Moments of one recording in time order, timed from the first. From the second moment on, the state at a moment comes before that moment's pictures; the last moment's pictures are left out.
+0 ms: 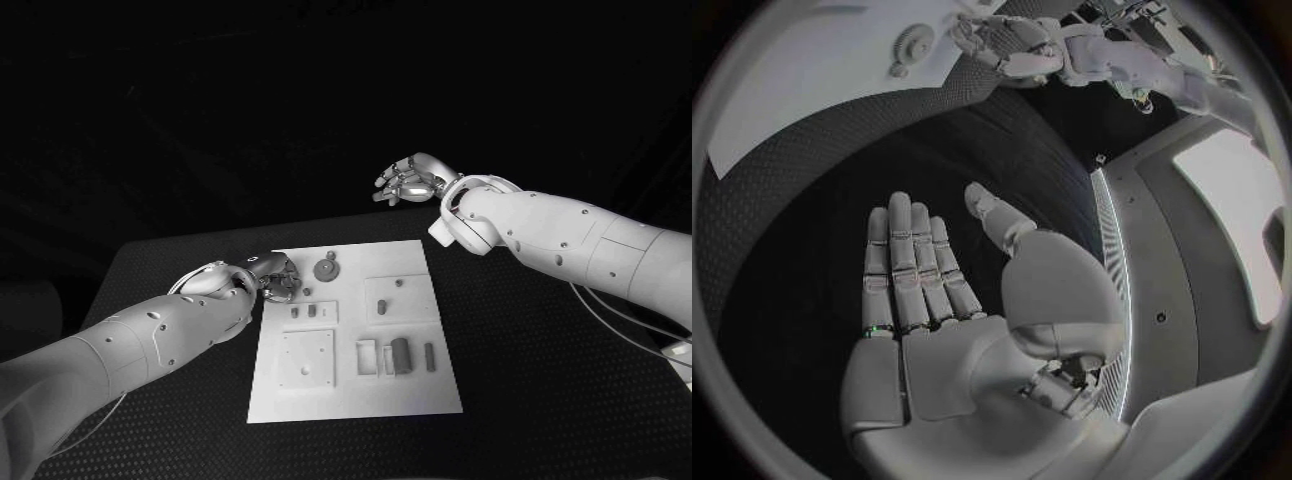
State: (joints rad) left arm 1.13 -0.39 -0.14 0.84 -1.33 -0.22 0.06; left_hand 1.24 -0.10 0.61 -0.29 0.05 0.89 0.16 0.26 0.49 1.23 0.06 0.06 0.25 1.15 -0.02 0.98 0.45 0.05 1.23 -0.12 0.11 1.31; right arm 1.28 -0.64 -0.01 1.05 -0.86 -0.29 0.15; right_hand 1.08 -0.05 0.50 -0.29 0.10 0.76 0.20 0.31 0.44 0.87 0.15 0.57 0.25 0.96 0.09 0.52 0.68 0.24 0.67 0.21 0.45 1.16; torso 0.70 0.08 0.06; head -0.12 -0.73
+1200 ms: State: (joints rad) left arm 1.17 -0.73 -0.10 1.15 -0.50 -0.21 0.16; left_hand 1.09 -0.08 0.53 -0.29 0.07 0.88 0.17 0.29 0.49 1.16 0.12 0.11 0.27 0.97 0.05 0.75 0.39 0.02 0.98 -0.04 0.07 1.19; right arm 1.18 -0.75 -0.06 1.20 -1.61 -0.21 0.00; right_hand 1.14 -0.11 0.51 -0.29 0.10 0.86 0.17 0.34 0.44 1.12 0.10 0.32 0.14 1.20 0.00 0.57 0.80 0.26 0.93 0.14 0.50 1.20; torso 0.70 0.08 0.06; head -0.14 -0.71
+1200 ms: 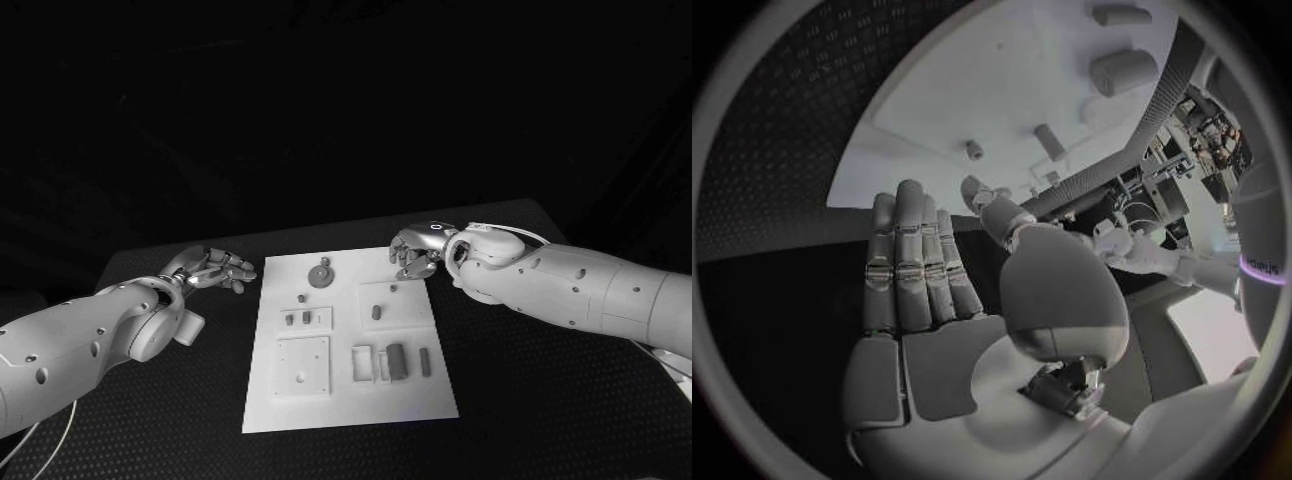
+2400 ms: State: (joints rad) left arm 1.17 -0.74 -0.10 1.16 -0.40 -0.20 0.20; left_hand 1.09 -0.08 0.52 -0.29 0.07 0.88 0.17 0.29 0.48 1.14 0.13 0.11 0.27 0.97 0.05 0.73 0.39 0.02 0.97 -0.04 0.07 1.17; right arm 1.13 -0.71 -0.08 1.20 -1.73 -0.21 -0.02; right_hand 1.19 -0.09 0.66 -0.29 0.10 0.94 0.14 0.37 0.44 1.19 0.09 0.28 0.17 1.21 -0.01 0.56 0.83 0.26 0.94 0.14 0.48 1.23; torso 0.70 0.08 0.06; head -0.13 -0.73
